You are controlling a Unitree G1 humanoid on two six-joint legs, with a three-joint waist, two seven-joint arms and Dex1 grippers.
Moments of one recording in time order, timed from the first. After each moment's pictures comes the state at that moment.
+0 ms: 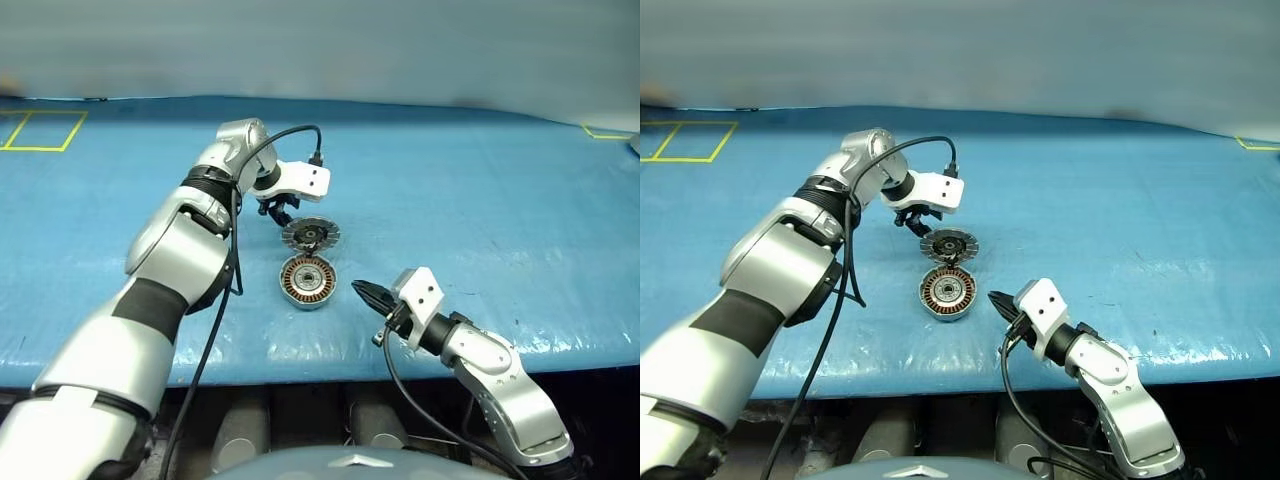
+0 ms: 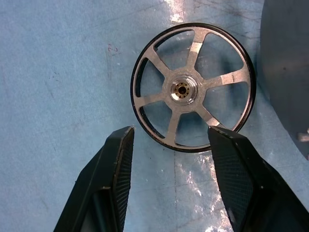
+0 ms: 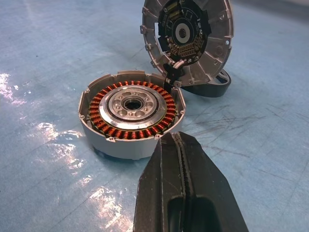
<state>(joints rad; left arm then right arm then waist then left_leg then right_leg) -1.41 0.23 -0.51 1.34 0.52 -0.14 -1.31 0.17 -0.43 0.15 -0.52 0.20 0.36 0.54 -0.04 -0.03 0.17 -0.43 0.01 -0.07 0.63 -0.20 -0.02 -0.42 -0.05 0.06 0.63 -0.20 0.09</state>
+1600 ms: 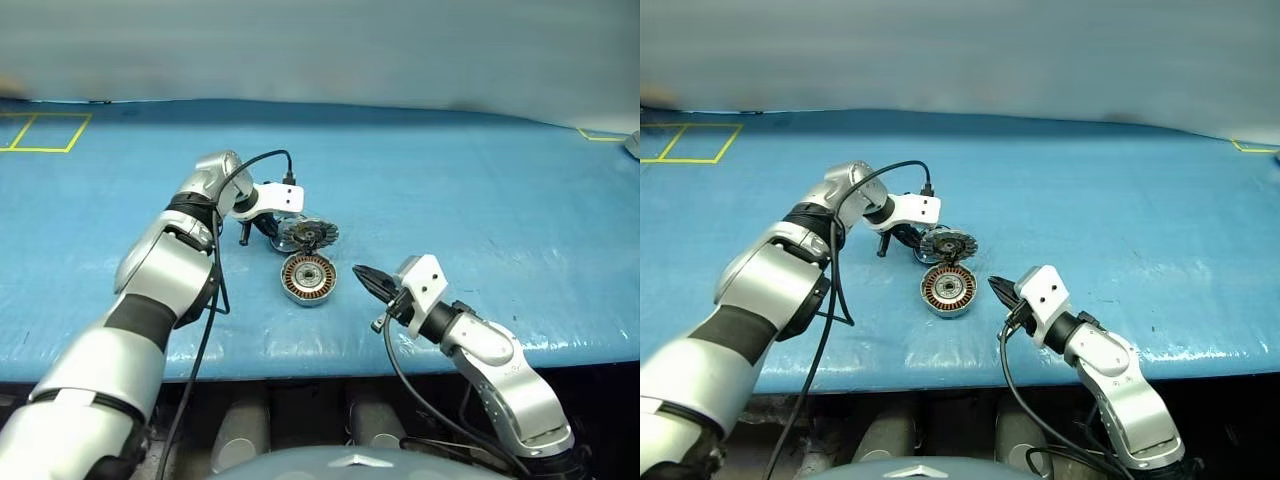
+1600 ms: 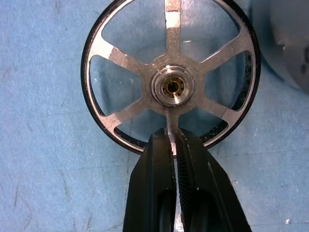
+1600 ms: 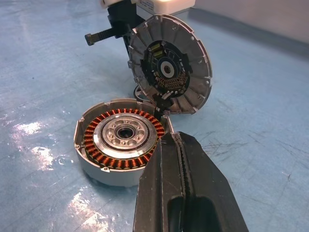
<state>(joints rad) -1.29 0.30 -0.46 1.36 0.52 -0.15 -1.22 0.10 -0.43 0.14 -0.55 0.22 0.38 0.50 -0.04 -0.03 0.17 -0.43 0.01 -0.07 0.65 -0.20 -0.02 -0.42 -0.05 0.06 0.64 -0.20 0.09</state>
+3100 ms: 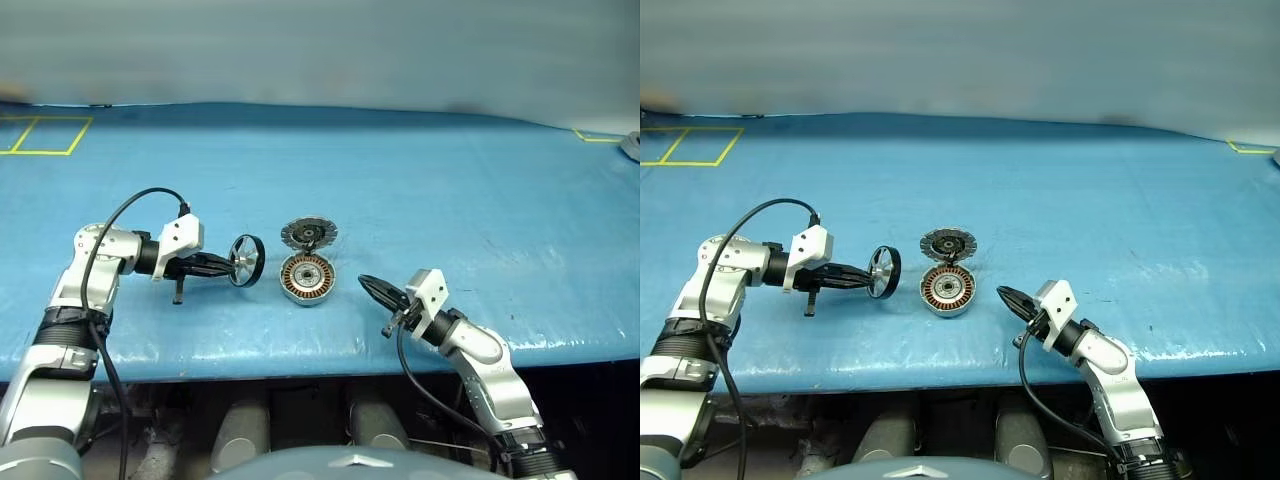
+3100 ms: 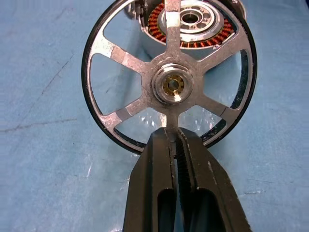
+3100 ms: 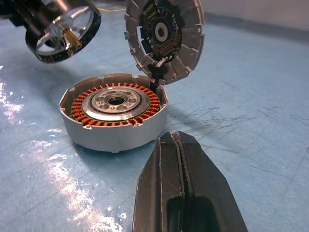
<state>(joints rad) -0.48 0.74 -0.08 0.36 -0.11 0.01 -1.49 0.06 -0.36 0.09 -0.03 0.26 -0.09 0.76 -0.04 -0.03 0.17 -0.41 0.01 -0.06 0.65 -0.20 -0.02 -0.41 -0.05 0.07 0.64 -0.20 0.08</state>
